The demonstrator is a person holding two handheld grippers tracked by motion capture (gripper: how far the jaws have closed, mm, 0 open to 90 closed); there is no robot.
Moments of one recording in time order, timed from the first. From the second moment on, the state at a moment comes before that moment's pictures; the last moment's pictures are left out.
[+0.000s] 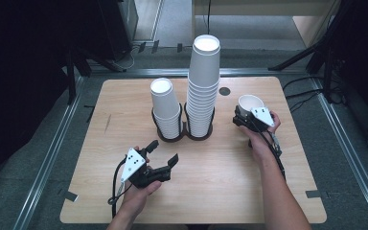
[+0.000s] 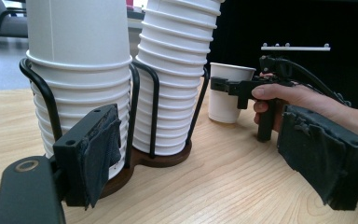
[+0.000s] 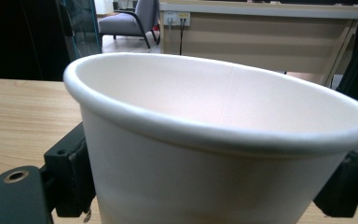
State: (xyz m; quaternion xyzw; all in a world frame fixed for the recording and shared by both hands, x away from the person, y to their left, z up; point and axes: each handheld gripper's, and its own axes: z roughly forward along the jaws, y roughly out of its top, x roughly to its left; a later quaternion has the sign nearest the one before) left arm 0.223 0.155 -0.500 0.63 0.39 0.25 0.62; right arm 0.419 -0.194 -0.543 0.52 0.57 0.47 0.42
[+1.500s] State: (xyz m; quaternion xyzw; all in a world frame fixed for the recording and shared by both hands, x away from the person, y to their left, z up) left arm 0.219 0.137 -0.487 0.63 0.39 0.29 0.60; right arm 0.361 -0.213 -0.505 0.48 0.64 0.46 0.38
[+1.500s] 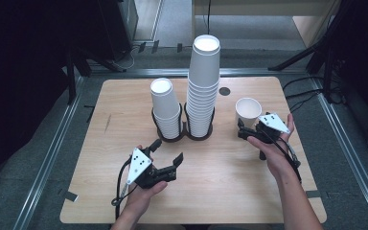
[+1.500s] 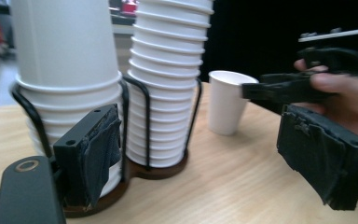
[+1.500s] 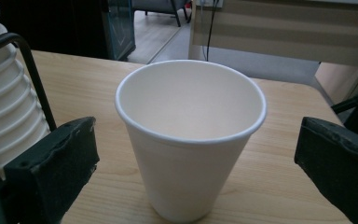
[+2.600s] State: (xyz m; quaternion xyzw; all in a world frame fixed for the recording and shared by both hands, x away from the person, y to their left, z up) left arm 0.273 0.109 -0.440 0.63 0.38 0.30 0.60; right arm 0.319 -0.188 -0.365 0.40 0.61 0.58 0.36
